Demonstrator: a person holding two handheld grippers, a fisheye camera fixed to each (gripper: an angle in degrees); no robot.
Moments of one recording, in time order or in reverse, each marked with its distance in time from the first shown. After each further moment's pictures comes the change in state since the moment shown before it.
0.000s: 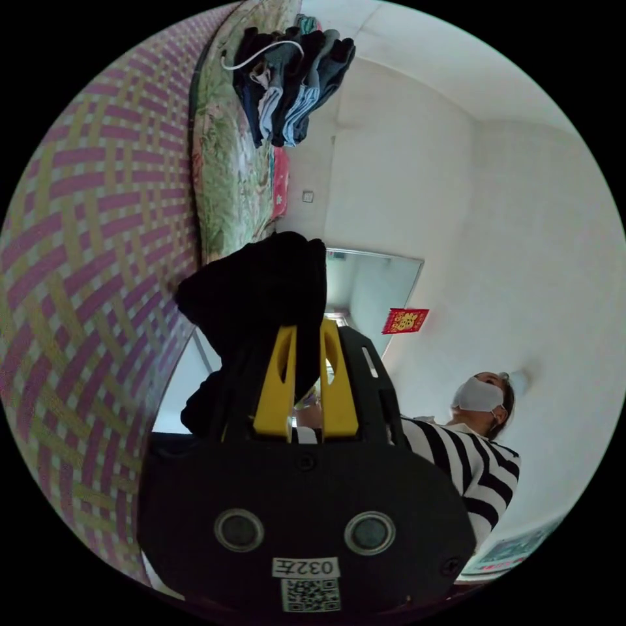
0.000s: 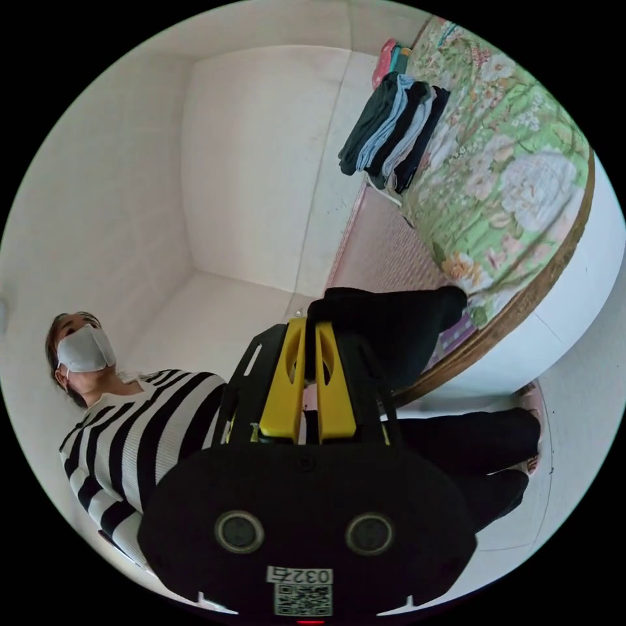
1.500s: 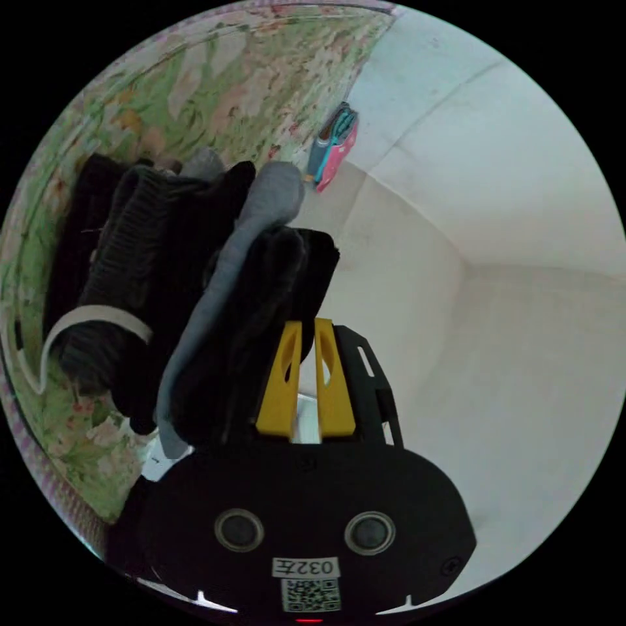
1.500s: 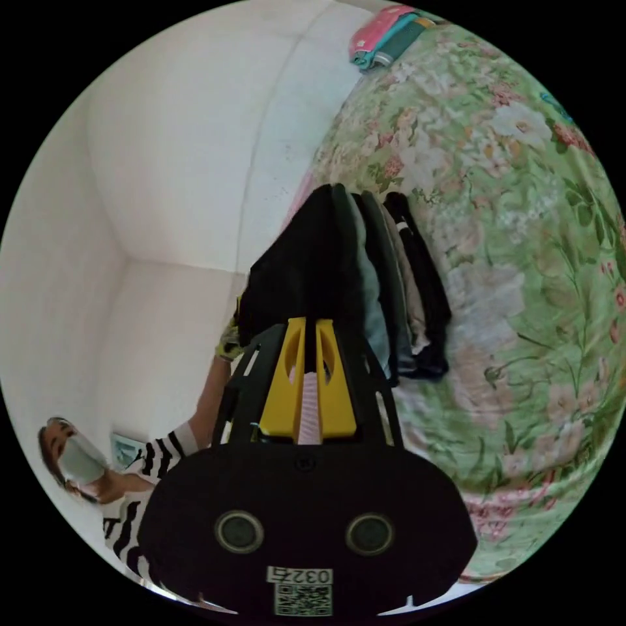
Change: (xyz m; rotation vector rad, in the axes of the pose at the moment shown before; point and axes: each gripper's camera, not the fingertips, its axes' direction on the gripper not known) left arm 0.211 -0.354 0.160 0.488 0.173 -0.255; right arm 0.039 -0.695 -0.130 -0.352 0.267 0.038
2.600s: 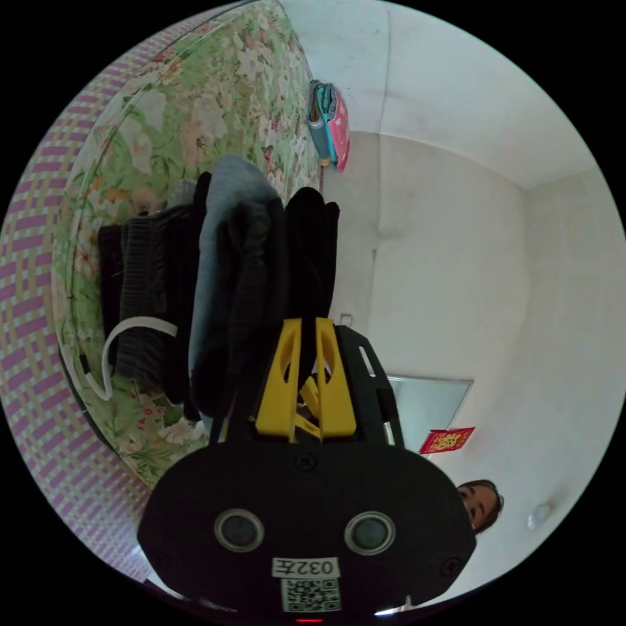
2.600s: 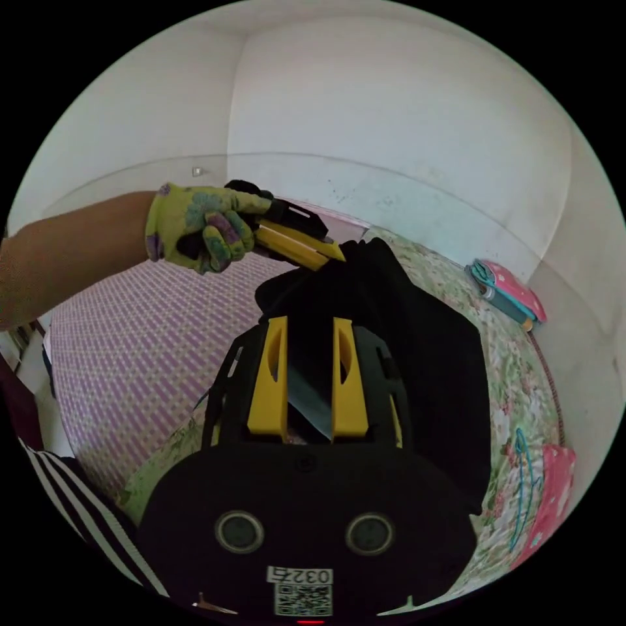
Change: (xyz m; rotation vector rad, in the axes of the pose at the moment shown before) left arm 0.080 0.137 0.058 -0.057 -0.440 0.225; right arm -0.364 0.185 0.223 0.095 0.800 -1.045
